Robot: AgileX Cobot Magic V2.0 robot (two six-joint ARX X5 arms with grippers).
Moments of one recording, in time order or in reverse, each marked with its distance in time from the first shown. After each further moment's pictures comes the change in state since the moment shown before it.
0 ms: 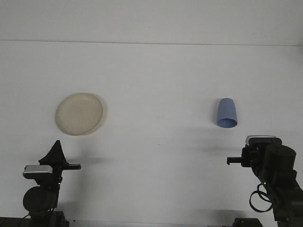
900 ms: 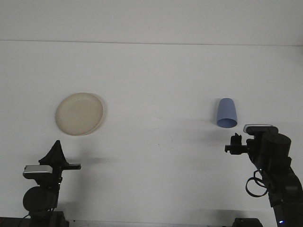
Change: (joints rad) left arm 0.000 0.000 0.000 0.000 0.000 0.000; right arm 0.000 0.120 -0.008 0.189 0.002 0.001
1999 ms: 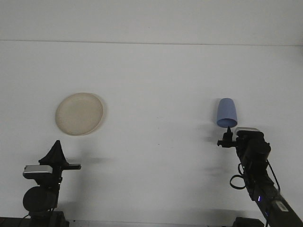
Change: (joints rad) left arm 0.000 0.000 0.000 0.000 0.000 0.000; right arm -0.079 0.326 -0.483 1.040 -0.057 0.027
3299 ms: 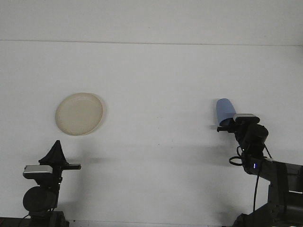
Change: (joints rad) left arm 0.000 0.000 0.000 0.000 0.000 0.000; right arm -0.071 0.494 0.164 0.394 -0.153 -0.040
